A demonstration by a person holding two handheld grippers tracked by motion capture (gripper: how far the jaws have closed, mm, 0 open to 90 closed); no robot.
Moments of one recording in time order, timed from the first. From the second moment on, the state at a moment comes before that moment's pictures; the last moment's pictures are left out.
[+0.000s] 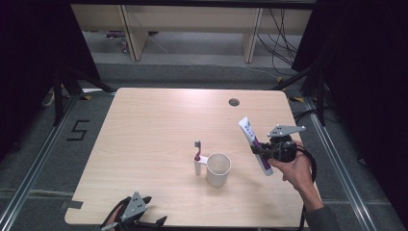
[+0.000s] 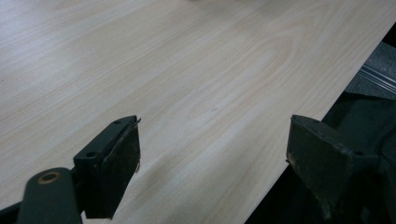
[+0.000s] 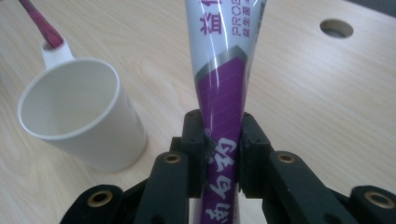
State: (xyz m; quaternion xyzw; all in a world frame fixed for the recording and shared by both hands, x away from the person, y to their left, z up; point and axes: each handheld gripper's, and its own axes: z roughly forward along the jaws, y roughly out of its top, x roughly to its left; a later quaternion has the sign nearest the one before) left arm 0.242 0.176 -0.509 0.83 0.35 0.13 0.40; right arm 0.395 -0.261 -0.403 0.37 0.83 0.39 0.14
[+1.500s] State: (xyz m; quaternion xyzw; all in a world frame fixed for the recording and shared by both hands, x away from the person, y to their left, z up) left arm 0.243 0.177 -0.510 0.83 0.35 0.14 0.42; right arm 0.389 -0.183 -0.370 0.30 0.76 0.57 0.11
